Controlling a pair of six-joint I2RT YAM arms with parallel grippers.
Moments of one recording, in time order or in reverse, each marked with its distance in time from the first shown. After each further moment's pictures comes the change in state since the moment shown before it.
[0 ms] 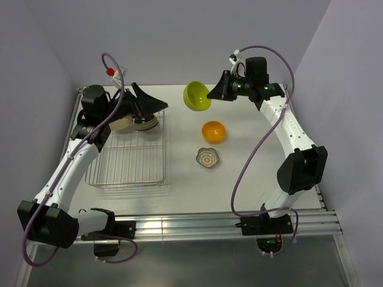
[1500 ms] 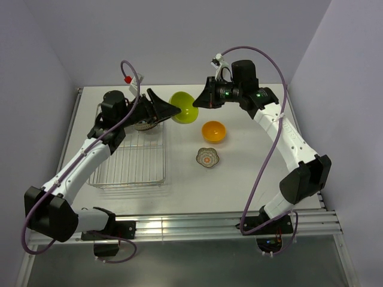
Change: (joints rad) left arm -0.155 0.064 -0.071 0.126 -0.117 -0.142; right arm 0.183 -0.089 -0.009 -0.034 0.024 -0.072
